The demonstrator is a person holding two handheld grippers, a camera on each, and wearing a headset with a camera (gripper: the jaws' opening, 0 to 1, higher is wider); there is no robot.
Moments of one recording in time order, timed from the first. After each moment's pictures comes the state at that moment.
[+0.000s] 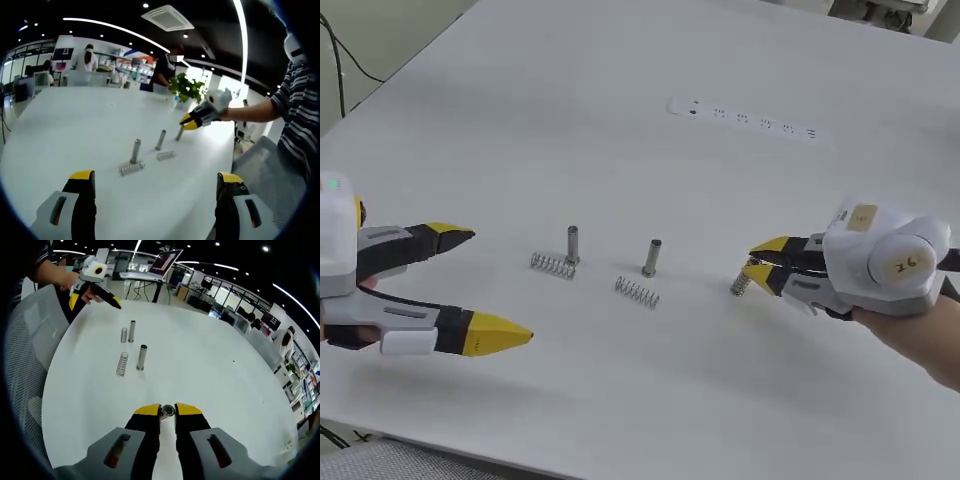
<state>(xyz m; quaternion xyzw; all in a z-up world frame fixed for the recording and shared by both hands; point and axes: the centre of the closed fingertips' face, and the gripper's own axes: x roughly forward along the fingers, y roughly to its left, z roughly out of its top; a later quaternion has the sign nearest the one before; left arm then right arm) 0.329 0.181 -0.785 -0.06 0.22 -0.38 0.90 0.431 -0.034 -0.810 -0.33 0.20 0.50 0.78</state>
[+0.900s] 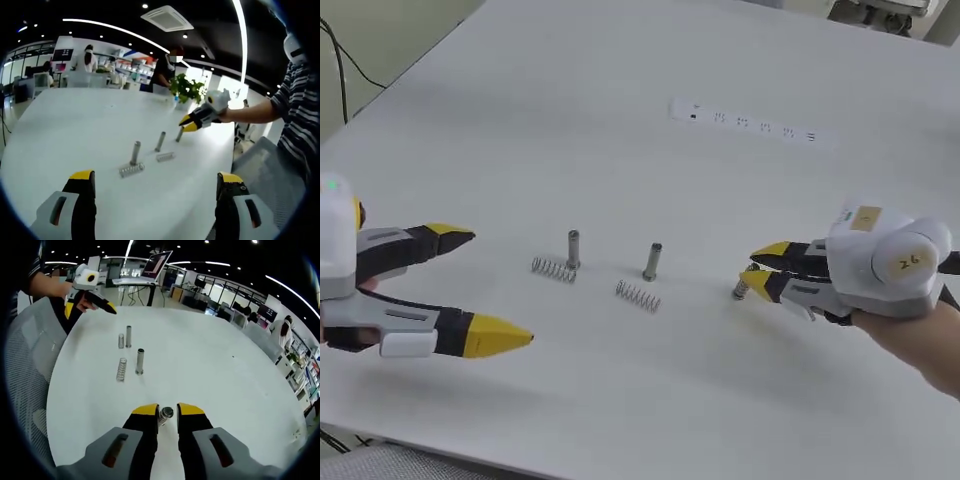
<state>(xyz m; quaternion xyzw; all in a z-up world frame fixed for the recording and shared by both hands) 0.329 0.180 -0.781 -0.05 0.22 -0.38 0.90 0.431 -0.034 -0.807 -0.29 0.22 0.49 0.79</state>
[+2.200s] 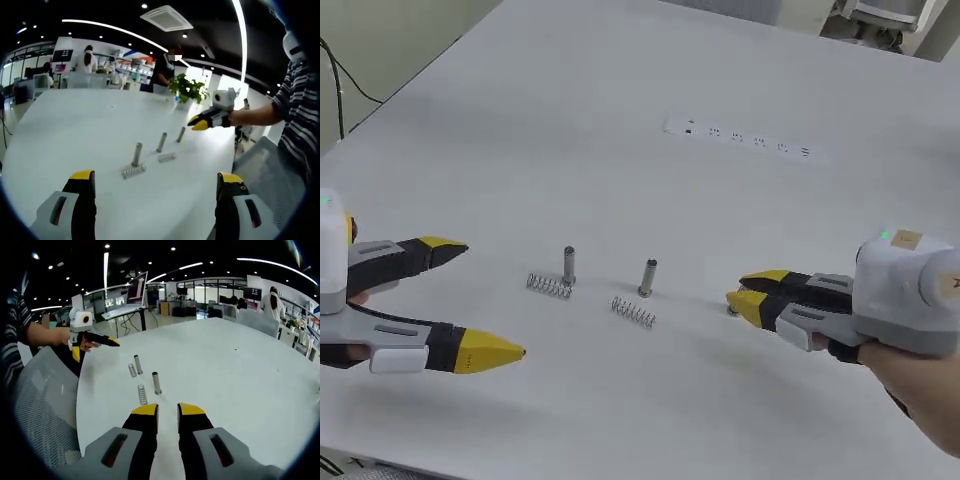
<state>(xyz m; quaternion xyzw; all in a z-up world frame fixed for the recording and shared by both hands) 0.333 0.183 -0.780 -0.05 0.22 -0.38 0.90 0.402 -0.020 -0.783 -0.11 0.24 0.49 0.83</state>
